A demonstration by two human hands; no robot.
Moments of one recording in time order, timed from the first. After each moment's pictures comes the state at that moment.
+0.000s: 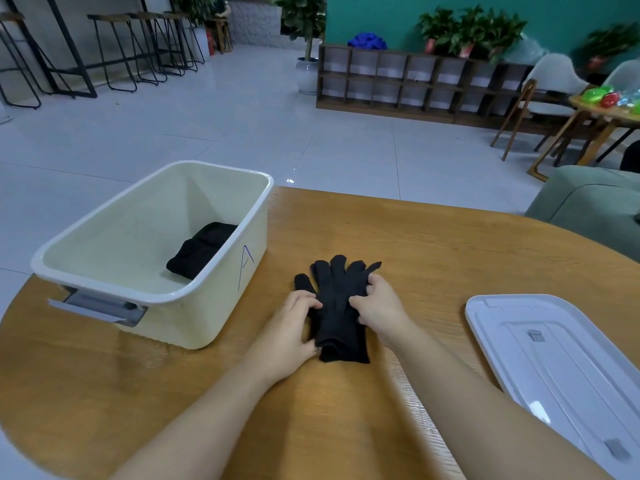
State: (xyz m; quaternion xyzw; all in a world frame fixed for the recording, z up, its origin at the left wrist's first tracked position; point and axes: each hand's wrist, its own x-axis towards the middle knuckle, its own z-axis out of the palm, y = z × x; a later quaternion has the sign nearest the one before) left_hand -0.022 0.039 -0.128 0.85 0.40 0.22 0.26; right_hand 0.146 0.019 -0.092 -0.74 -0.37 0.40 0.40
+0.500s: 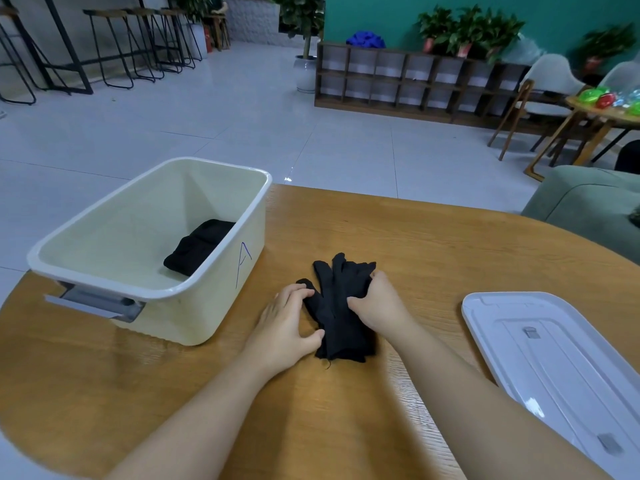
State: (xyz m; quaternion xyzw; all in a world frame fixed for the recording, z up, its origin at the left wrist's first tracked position) left_hand -0.022 0.039 -0.126 0.83 0.45 0.20 0.26; right_hand 0.147 0.014 -0.080 -0.79 -0.44 0.31 0.30
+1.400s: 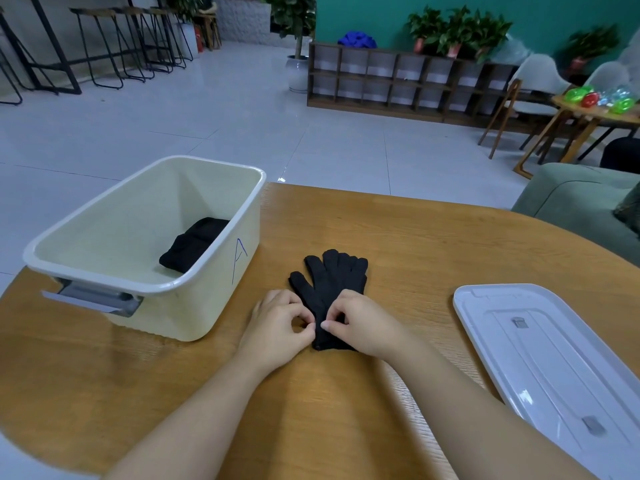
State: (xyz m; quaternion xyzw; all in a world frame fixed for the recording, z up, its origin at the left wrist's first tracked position) left_hand -0.025 0.037 -0.130 0.84 0.45 0.23 0.22; right_hand 0.136 -0.014 -0.086 -0.69 -0.69 0.20 0.12
